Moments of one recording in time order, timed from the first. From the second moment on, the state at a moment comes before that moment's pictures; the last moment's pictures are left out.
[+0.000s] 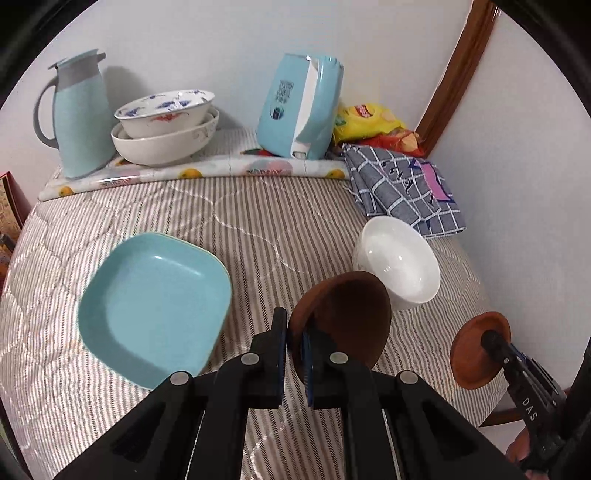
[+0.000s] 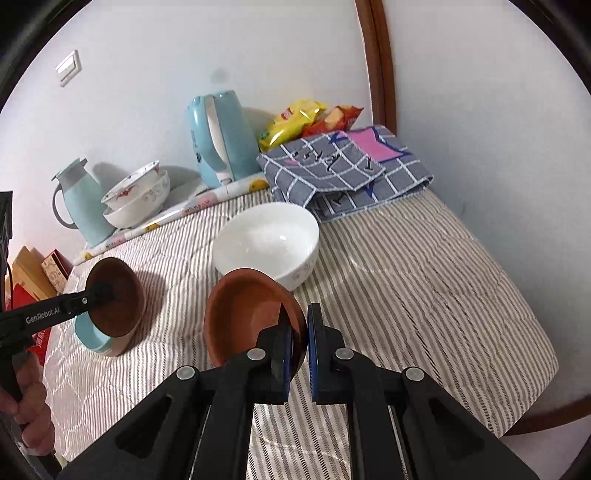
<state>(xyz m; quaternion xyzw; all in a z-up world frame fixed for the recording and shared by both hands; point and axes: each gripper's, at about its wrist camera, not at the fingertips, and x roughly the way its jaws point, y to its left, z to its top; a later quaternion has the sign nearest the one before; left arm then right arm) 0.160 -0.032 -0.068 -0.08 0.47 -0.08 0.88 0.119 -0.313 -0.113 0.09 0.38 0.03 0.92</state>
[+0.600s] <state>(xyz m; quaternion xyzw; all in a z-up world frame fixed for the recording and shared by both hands) 0.153 -0.004 -0.047 -0.08 0.44 -0.07 0.89 0.129 -0.296 -0.086 0.07 0.36 0.02 0.93</state>
